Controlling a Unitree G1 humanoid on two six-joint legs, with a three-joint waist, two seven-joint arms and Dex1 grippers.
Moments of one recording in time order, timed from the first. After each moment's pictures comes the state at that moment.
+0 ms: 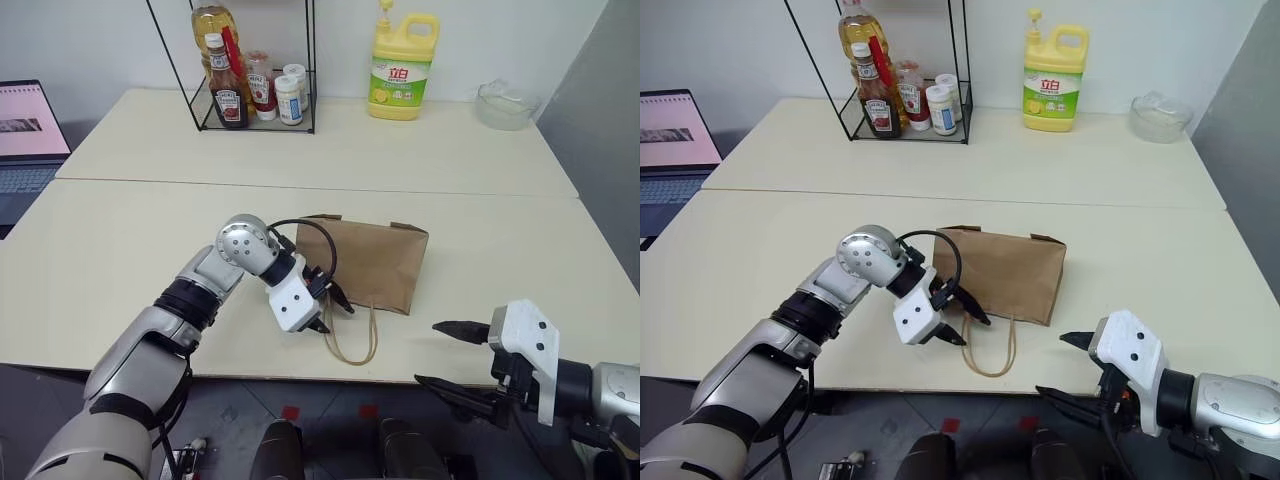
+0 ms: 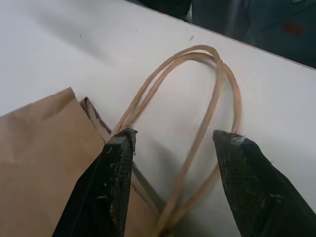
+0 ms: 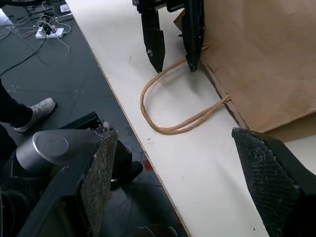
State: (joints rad) left arm -0.88 0.59 -0.54 0.51 -0.10 -0.81 -1.61; right arm 0.42 -1.27 -0.32 -1.01 1.11 0.55 0.34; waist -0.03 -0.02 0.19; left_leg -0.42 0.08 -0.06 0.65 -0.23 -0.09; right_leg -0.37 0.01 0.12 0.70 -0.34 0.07
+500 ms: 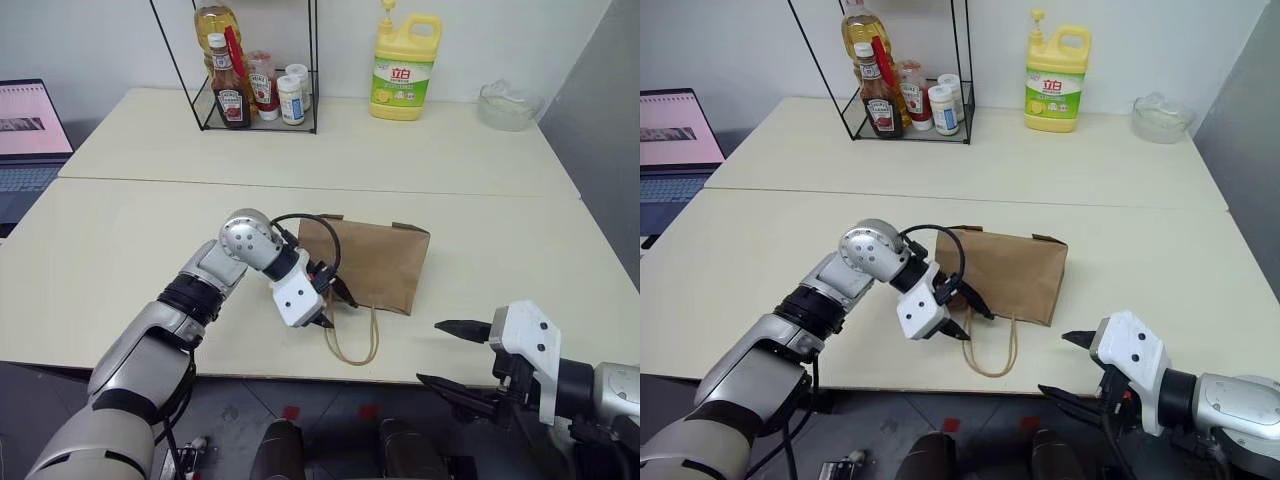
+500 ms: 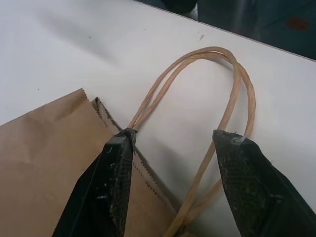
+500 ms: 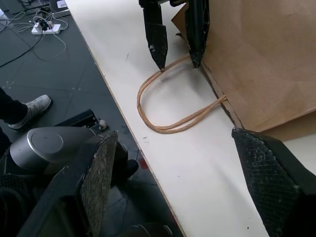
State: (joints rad) left arm -0.91 0.55 -0.54 0.52 -0.07 -0.84 -1.60; right arm 0.43 -1.27 -0.32 -1.01 1.08 0.55 0.35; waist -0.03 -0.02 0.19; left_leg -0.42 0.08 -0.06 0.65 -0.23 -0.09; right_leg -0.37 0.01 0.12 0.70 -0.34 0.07
